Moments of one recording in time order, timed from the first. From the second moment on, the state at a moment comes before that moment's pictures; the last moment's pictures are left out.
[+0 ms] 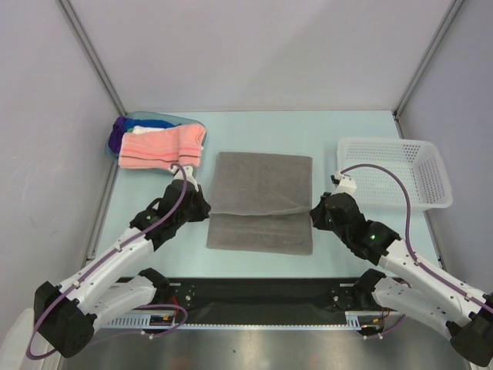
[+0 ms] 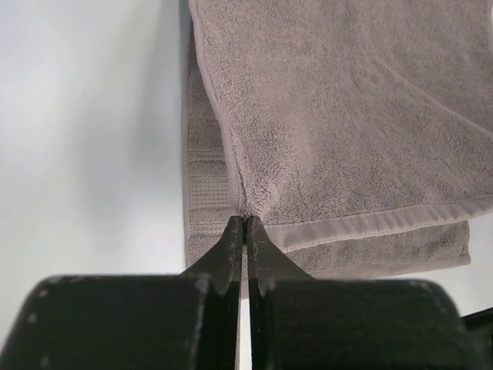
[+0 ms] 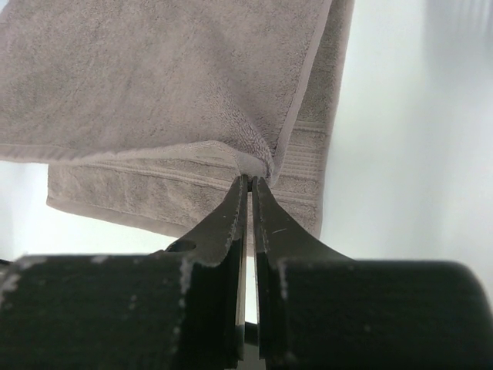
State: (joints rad) left arm -0.57 0.92 0.68 -0.43 -0.17 -0.57; right arm 0.74 0.80 0.62 -0.44 0.35 0.69
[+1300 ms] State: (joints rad) left arm -0.59 0.84 0.60 -0.50 -0.11 -0.60; right arm 0.83 0.69 0.54 -0.53 0.39 0.79
